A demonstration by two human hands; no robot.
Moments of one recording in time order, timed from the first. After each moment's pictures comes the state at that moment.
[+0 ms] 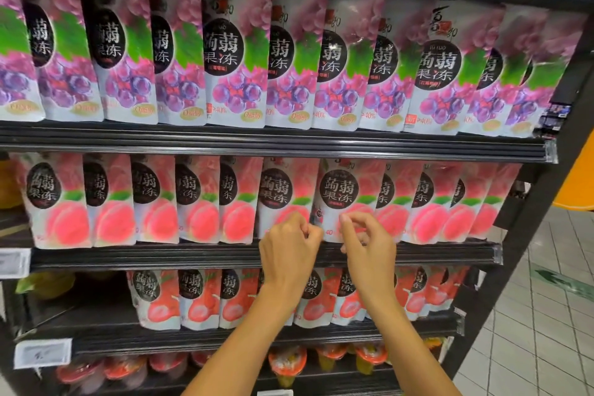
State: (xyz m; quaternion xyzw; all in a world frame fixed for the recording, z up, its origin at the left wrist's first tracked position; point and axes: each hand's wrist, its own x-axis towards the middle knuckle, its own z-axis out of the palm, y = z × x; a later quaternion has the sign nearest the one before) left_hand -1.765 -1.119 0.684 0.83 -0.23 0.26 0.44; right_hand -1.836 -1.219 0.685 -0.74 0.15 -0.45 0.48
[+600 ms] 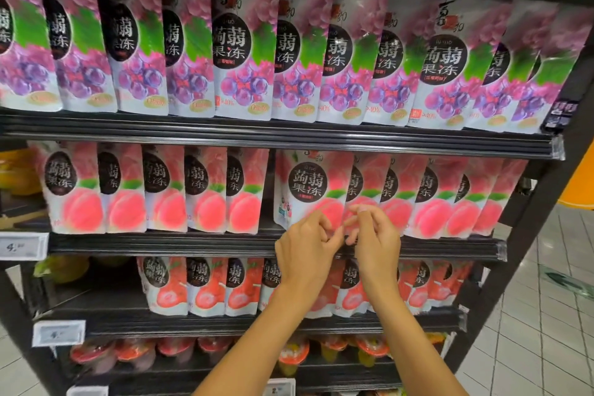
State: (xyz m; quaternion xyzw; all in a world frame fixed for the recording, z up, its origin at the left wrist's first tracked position) left_hand -1.784 -1.129 0.677 0.84 -0.24 0.21 0.44; right_hand -1.839 -1.217 0.688 -0.67 0.13 -0.46 0.57
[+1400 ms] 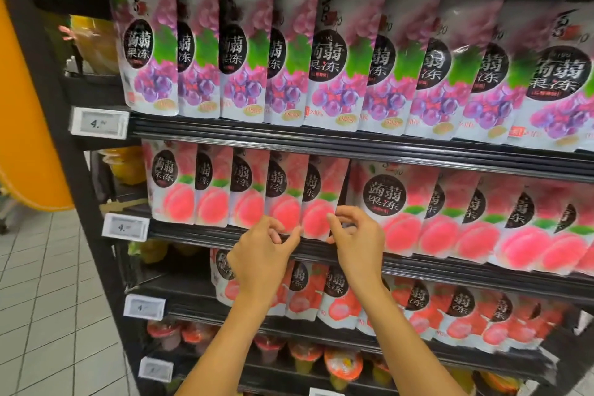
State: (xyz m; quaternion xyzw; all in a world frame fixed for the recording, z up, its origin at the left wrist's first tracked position) left_hand -1.715 -0.985 0.657 0.86 -0.06 0.30 0.41; right_hand -1.760 -1.127 0.689 -0.78 0.11 -0.39 0.48
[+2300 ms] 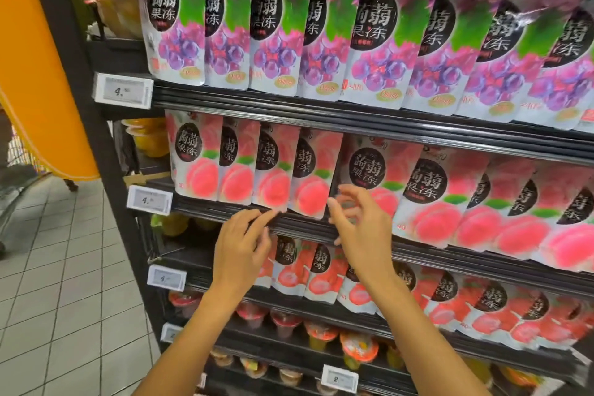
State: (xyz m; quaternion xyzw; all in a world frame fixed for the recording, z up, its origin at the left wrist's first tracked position) left_hand -1.675 -0.905 0.592 0.80 -0.26 0.46 0.28; right_hand -1.754 -1.097 0.685 -0.81 0.02 -0.35 0.47
